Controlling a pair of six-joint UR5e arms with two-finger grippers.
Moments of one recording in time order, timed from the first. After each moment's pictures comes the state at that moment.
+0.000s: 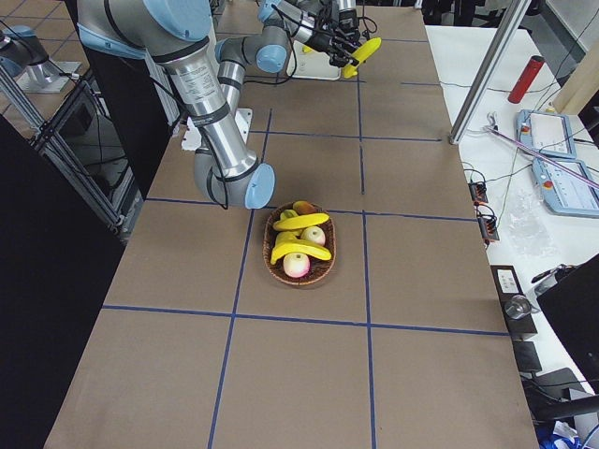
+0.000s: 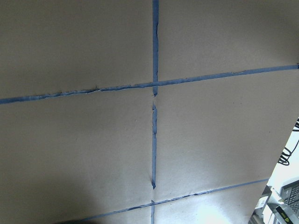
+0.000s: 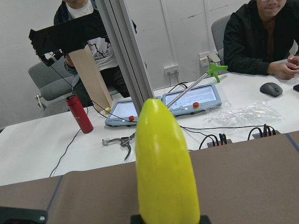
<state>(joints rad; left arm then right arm) -0.77 -2.29 -1.73 -2.11 -2.09 -2.95 0.44 -0.92 2.16 -1.57 0.95 1.29</state>
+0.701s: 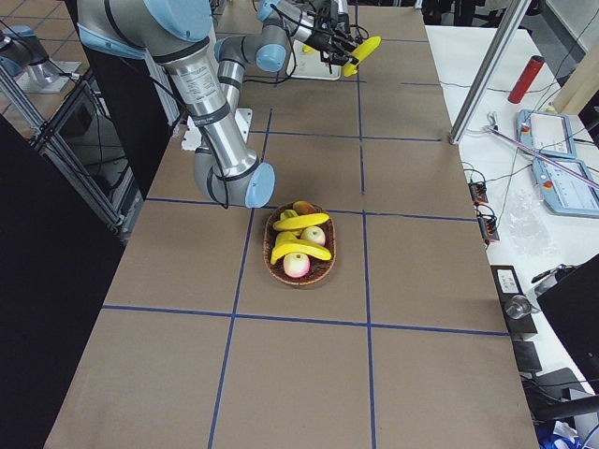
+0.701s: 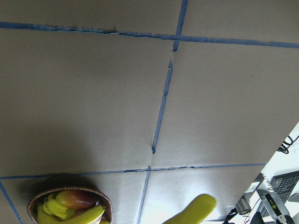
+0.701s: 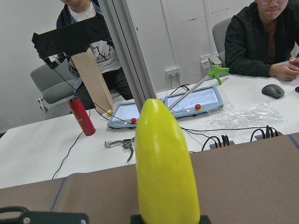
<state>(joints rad) -0.69 -2.37 -1.72 -2.13 -2.03 -3.08 0.44 -0.91 2.15 -1.57 0.95 1.29</state>
